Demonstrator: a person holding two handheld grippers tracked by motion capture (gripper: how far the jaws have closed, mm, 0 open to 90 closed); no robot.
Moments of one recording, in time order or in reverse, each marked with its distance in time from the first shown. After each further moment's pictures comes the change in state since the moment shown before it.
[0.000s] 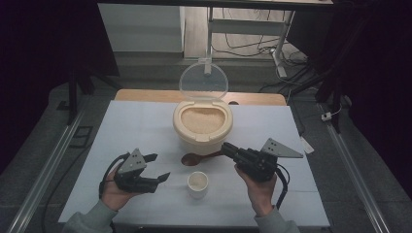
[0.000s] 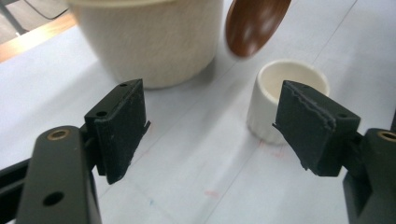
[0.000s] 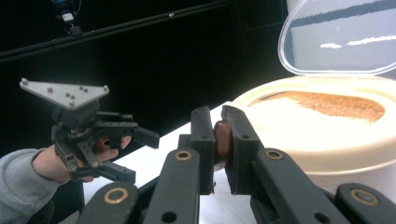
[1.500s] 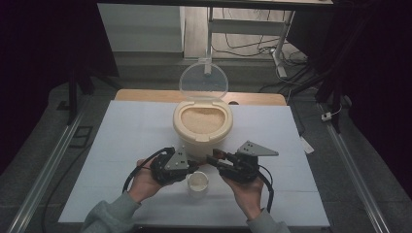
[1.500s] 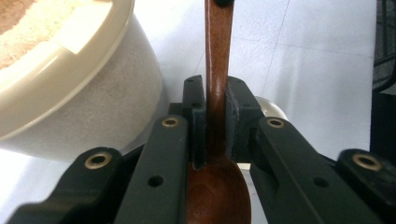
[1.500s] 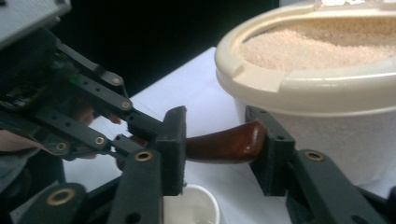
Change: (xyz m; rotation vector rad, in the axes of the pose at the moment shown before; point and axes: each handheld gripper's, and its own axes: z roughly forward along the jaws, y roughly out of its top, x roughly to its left) left arm -0.041 0.077 0.055 0.138 -0.144 0.342; right arm 0.011 -0.023 0.035 0.215 -0.089 0.032
